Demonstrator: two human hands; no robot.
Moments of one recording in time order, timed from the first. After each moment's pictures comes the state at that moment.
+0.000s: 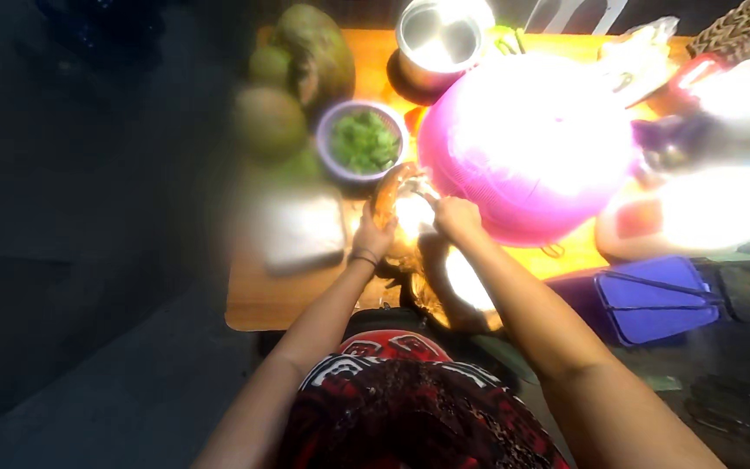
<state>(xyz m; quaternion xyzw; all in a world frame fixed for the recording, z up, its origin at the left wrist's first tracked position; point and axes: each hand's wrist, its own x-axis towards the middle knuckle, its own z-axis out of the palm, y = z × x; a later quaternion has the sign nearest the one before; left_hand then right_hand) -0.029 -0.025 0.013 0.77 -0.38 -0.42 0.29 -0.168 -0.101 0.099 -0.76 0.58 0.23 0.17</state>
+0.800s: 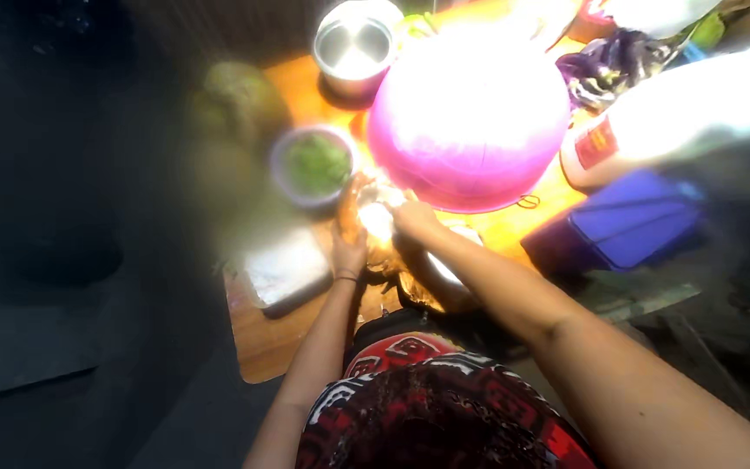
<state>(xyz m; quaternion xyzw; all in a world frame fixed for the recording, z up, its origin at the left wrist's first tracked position) -0.029 -0.023 0.017 0.78 -0.39 -0.39 0.28 -0.172 -0.091 0.088 -0.76 0.58 0.18 0.24</state>
